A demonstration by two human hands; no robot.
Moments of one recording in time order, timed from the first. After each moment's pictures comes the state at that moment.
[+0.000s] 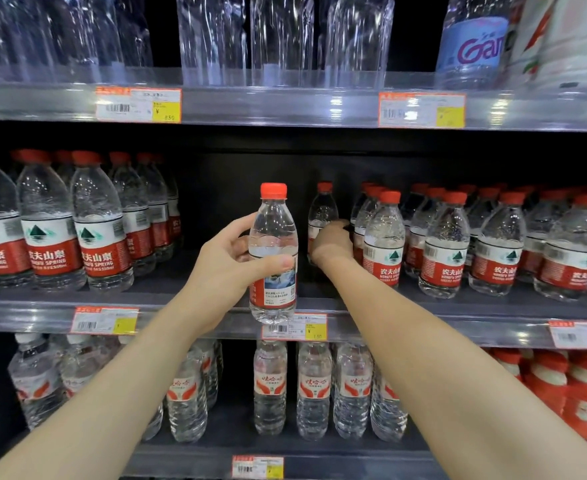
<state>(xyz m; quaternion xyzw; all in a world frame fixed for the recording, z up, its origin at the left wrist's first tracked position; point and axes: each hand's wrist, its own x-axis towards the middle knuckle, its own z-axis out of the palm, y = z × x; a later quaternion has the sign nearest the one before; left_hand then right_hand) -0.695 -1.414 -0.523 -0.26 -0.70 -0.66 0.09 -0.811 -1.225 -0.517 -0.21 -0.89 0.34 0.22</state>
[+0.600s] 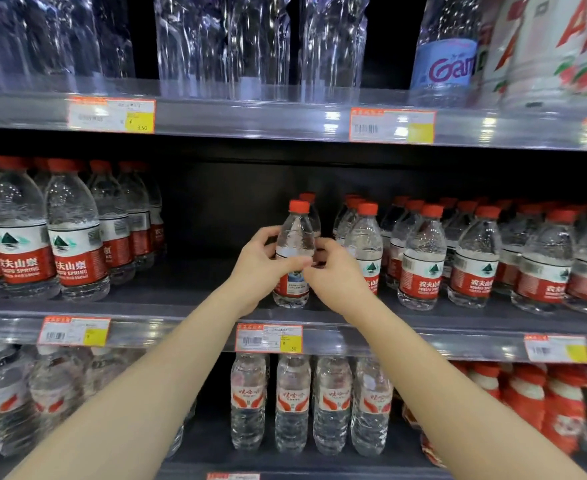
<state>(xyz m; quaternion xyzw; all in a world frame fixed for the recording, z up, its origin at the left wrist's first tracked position) -0.770 -1.335 -0.538 -0.24 -0.71 -0.65 0.07 -0.715 -1.192 -0.531 0.03 -0.85 0.48 0.23</state>
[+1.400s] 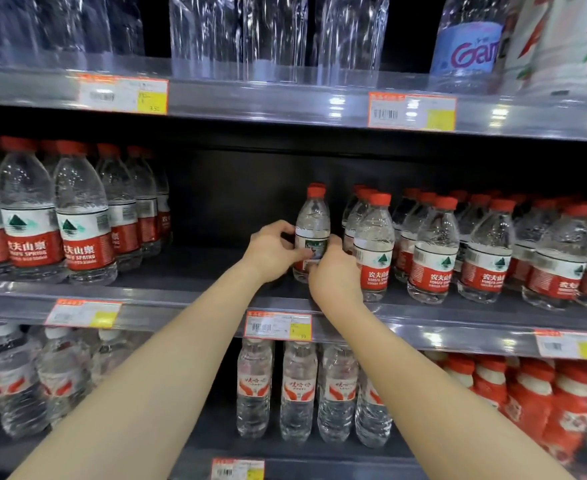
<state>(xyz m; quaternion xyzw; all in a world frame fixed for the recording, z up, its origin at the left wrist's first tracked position) -0.809 -1.332 -0.537 -0.20 -0.84 -0.49 0.11 -0.737 -1.217 -0.551 -0.12 -0.90 0.31 0.29</state>
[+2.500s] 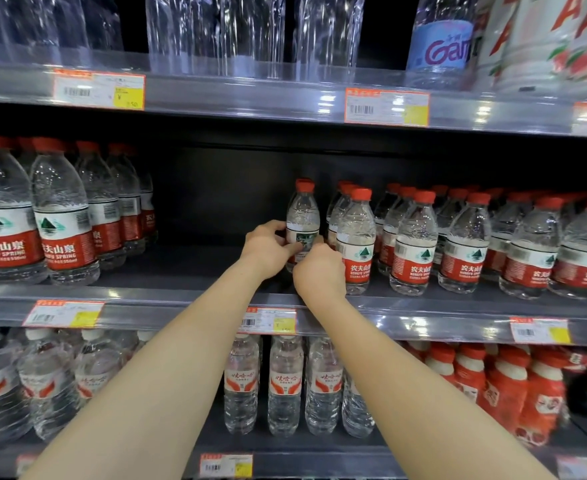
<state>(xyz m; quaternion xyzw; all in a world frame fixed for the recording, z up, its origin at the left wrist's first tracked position) -0.805 -1.308 -0.537 -0.17 -0.85 -0.48 0.12 -0.744 -1.211 -0.552 -0.16 -0.90 0.31 0.26</state>
